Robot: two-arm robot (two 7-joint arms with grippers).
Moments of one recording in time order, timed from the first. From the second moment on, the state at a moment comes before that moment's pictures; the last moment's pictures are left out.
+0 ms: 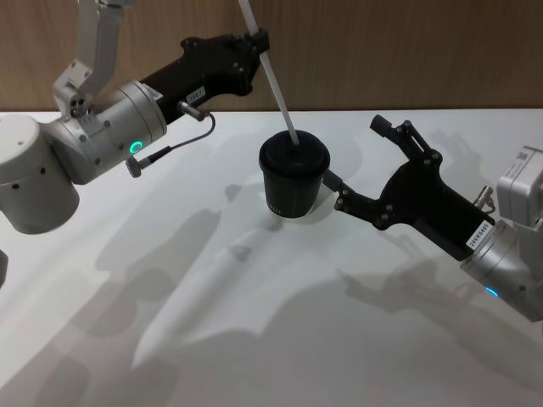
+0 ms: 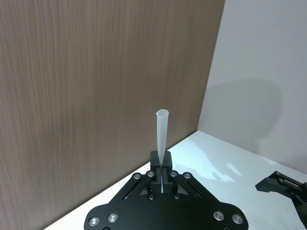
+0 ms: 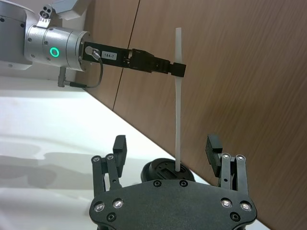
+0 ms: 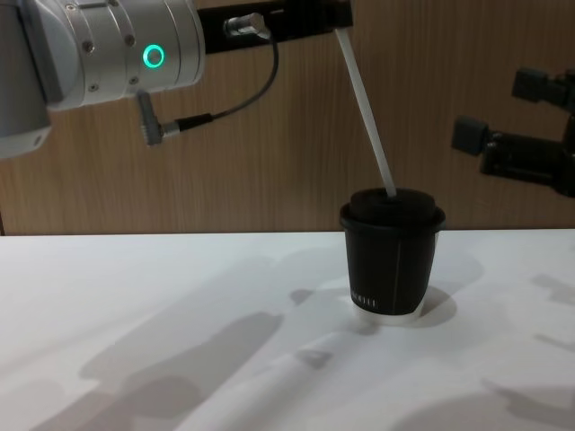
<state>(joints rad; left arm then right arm) -0.61 0.34 0.53 -1.52 -0.70 0.16 -0.36 0.09 0.48 -0.21 -1.70 0.31 -0.31 0.56</state>
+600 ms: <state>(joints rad) -0.62 0.34 0.53 -1.51 -0.66 0.17 -0.37 0.09 0.48 -0.21 -1.70 0.31 -0.31 0.56</state>
